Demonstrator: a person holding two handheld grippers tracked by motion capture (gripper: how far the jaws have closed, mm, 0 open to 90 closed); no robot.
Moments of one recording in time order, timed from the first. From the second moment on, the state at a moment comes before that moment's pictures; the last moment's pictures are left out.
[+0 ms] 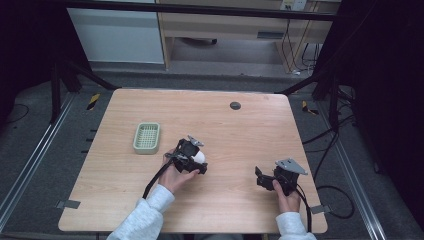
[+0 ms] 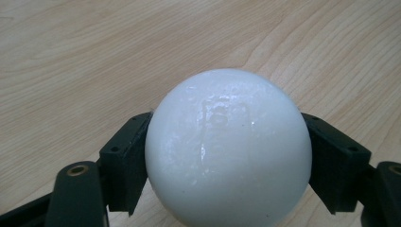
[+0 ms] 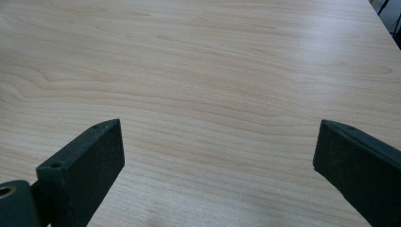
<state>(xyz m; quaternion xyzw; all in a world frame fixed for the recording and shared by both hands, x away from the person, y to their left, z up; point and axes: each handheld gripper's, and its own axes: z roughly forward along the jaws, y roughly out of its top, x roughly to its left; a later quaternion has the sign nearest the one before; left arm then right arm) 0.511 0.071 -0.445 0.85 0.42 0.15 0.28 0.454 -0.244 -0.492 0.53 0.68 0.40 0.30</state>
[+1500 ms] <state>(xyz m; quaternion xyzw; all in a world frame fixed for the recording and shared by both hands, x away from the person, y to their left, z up) 0.524 0.178 -0.383 0.79 0.49 0.19 0.32 0.453 -0.244 -0.493 0.53 0.68 0.40 0.30</state>
